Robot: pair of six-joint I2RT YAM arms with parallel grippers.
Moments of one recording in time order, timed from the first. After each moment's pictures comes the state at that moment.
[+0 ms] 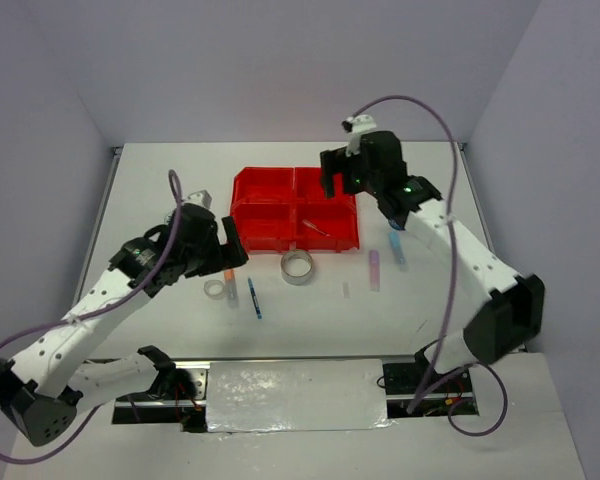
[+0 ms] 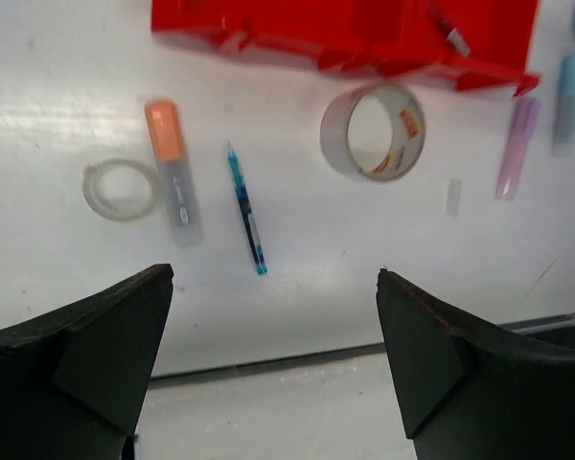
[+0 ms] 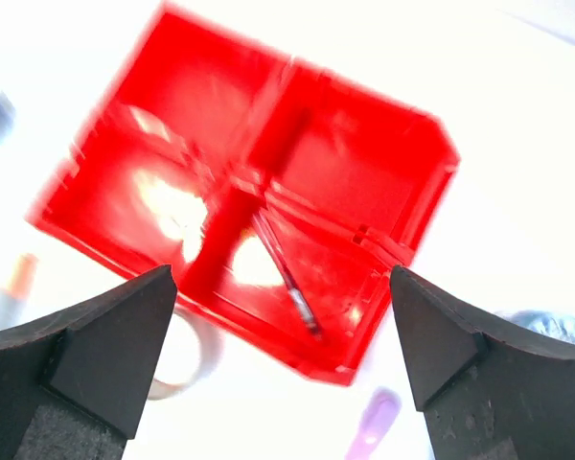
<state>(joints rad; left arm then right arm) -0.56 1.00 1.10 -0.88 -0.15 -0.73 0.46 1.53 1.39 -0.38 0.00 0.04</state>
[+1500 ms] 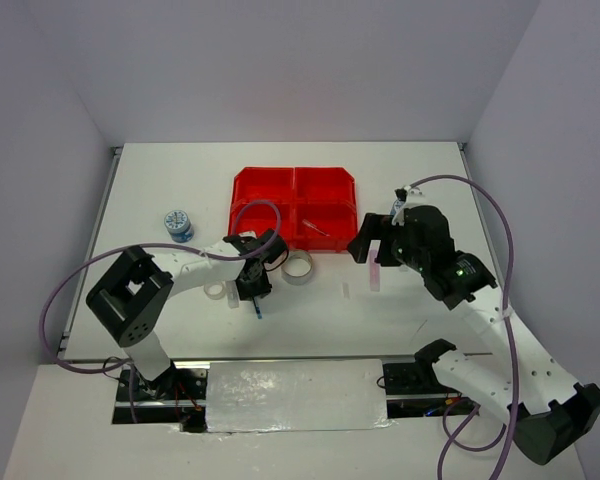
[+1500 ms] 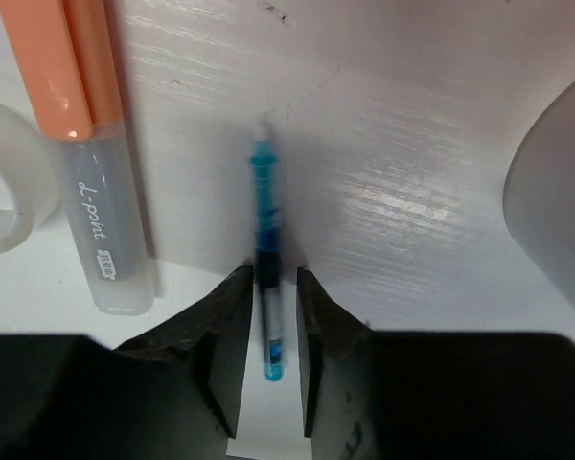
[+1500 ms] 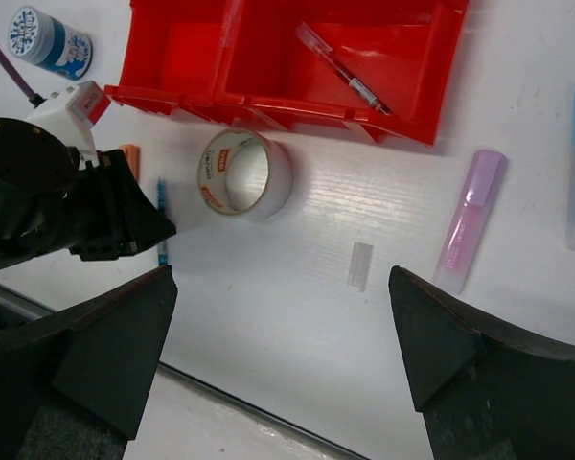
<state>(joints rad) -0.75 1.69 1.00 -0.69 -0.24 -1.05 0.46 0.86 0.89 -0.59 -0.02 0.48</state>
